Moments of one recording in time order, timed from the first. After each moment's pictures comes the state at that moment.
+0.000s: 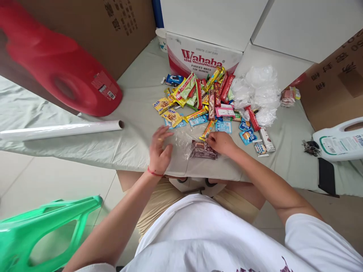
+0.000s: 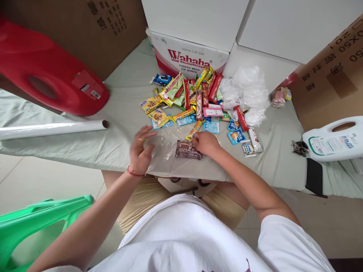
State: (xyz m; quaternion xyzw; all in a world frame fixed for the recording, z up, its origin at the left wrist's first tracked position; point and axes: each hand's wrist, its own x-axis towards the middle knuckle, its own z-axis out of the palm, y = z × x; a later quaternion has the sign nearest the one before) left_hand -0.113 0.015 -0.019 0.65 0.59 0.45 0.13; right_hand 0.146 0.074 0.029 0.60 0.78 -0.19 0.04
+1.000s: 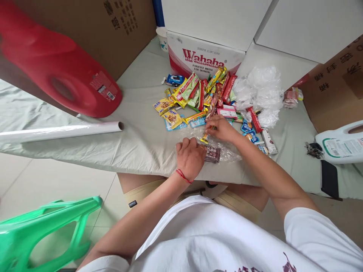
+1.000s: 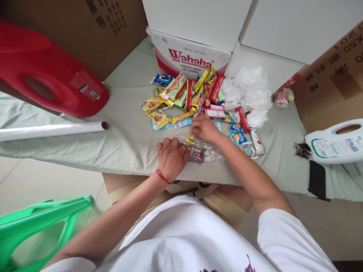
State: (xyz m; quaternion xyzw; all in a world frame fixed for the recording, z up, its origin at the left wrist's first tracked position) left_hand -0.020 0.007 0.011 0.77 0.61 0.16 0.04; right_hand 0.153 0.134 0.030 0.45 0.86 -0.22 -0.09
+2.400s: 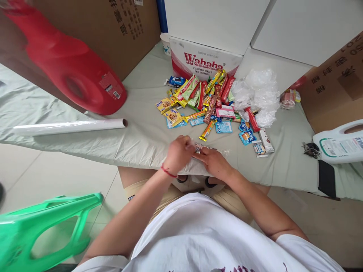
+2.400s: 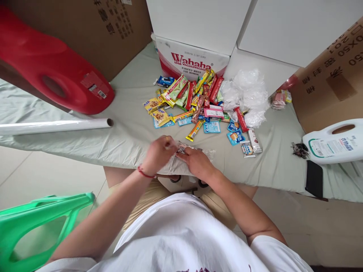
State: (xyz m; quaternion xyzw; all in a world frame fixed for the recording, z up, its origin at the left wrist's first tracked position) left_hand -0.055 0.013 0.020 0.64 0.63 0.29 0.32; right_hand 0.131 0.000 0.001 0.41 0.90 -0.17 -0.05
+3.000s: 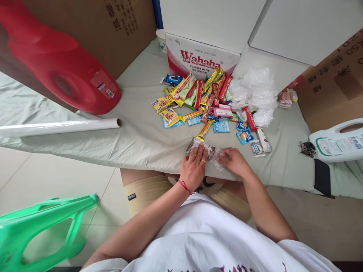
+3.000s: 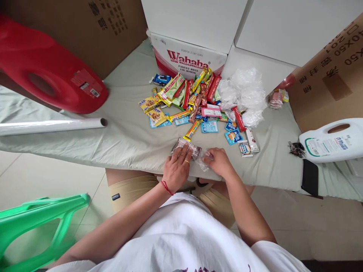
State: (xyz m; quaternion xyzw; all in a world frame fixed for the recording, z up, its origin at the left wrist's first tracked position) left_hand 0.004 -0.045 -0.043 0.81 0.56 0.17 0.06; right_hand 0.223 0.004 -0.005 0.63 0.70 -0.31 -0.14
